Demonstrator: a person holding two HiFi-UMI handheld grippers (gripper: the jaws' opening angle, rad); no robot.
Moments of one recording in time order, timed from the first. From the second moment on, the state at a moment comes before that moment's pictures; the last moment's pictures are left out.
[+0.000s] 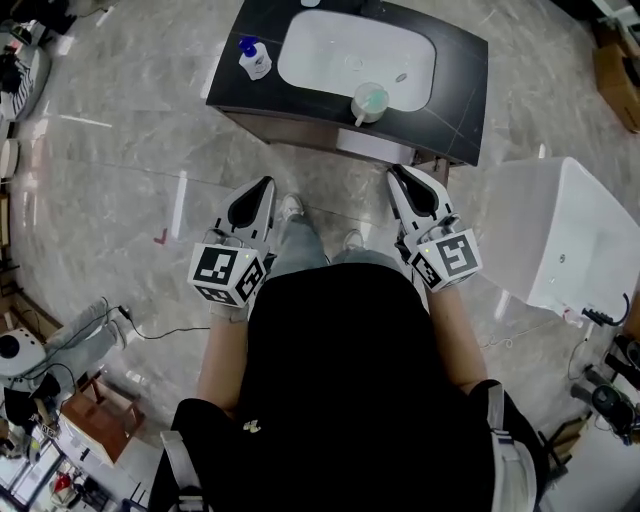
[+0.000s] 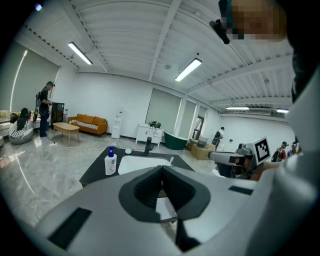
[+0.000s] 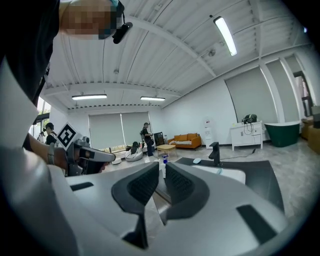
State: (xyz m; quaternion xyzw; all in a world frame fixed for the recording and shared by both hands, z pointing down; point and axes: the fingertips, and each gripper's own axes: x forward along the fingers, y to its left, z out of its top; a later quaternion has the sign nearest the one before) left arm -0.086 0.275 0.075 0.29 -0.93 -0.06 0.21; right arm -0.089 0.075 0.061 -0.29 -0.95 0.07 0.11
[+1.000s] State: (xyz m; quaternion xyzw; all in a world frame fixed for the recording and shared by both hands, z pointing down) left arm -0.189 0.274 0.121 0.57 -0.79 0.00 0.23; right arm -0.141 0.120 0.068 -0.09 -0.98 0.06 0.14
